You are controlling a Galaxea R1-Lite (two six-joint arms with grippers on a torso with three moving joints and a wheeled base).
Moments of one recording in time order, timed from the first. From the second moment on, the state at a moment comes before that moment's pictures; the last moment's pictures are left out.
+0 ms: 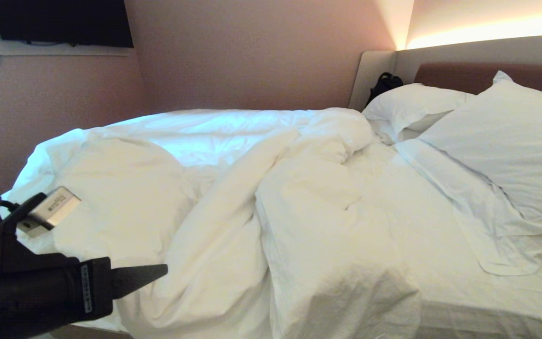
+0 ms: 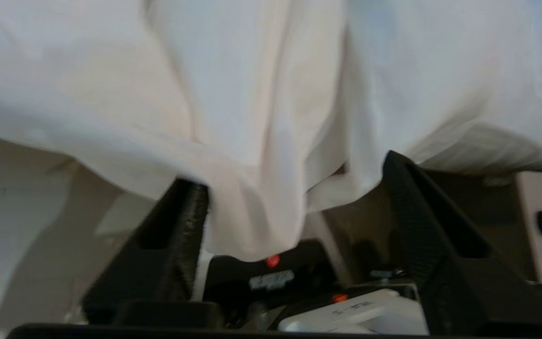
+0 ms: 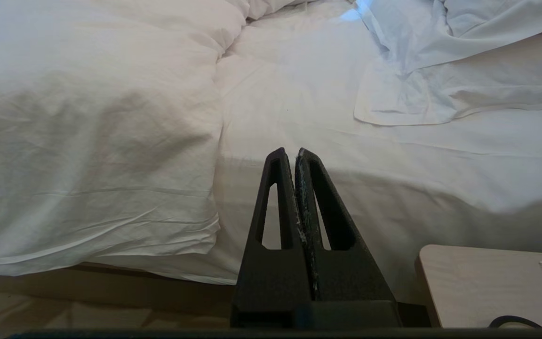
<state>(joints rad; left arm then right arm) -0.46 1.11 -0.69 0.15 -0.05 -0.57 0.01 0.00 0.00 -0.01 0.01 -0.01</state>
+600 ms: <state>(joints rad) -0.48 1.03 -1.00 0.36 -0.15 -0.55 0.01 0.00 0.00 -0.01 0.01 -0.01</state>
